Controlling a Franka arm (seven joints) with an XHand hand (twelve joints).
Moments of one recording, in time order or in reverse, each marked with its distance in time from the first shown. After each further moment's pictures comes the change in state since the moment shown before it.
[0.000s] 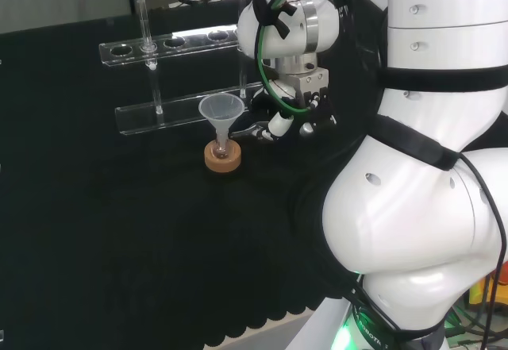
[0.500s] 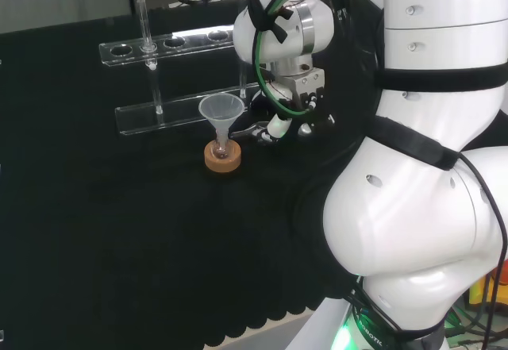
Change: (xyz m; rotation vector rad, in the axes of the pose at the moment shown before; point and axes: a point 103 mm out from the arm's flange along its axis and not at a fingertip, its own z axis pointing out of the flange) arm 0.001 0.003 0.001 0.015 -0.054 0.006
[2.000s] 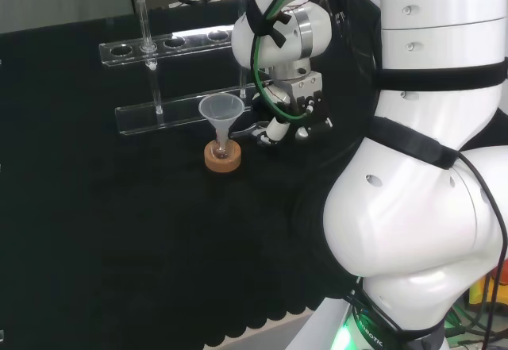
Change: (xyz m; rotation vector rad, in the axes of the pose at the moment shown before) arm 0.001 0.003 0.008 0.003 -0.009 0.051
